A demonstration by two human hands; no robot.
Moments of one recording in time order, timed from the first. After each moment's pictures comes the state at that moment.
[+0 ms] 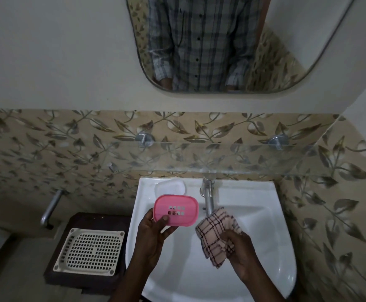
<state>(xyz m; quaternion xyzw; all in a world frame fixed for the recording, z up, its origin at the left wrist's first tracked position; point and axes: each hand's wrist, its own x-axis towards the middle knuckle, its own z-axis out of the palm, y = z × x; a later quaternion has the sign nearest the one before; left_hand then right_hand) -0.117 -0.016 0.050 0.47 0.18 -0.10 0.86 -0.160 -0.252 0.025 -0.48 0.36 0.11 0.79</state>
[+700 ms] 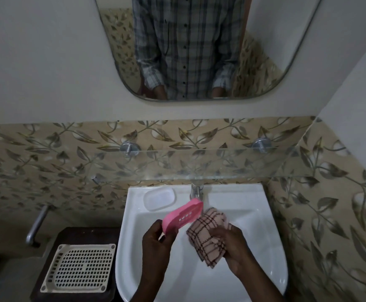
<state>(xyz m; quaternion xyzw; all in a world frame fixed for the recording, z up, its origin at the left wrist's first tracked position) -0.140 -0.059 0.063 0.72 0.08 0.00 0.69 -0.145 -0.254 0.069 -0.55 0.35 0.12 0.75</state>
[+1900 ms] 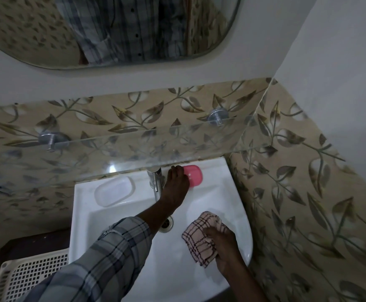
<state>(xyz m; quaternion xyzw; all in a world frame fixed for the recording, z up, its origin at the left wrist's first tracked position) 0.001 -0.226 -0.035 0.93 -0.35 -0.07 -0.05 -0.192 -0.309 0.007 -0.47 0.49 0.01 0.73</state>
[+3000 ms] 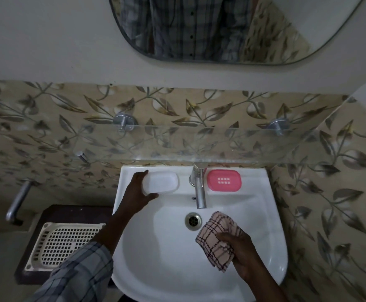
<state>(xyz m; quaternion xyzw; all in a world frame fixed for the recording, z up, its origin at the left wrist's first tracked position) 0.009 0.022 -0.049 0.91 -0.05 -0.06 0.40 -0.173 -0.276 -0.013 -0.52 0.40 0.10 0.75</state>
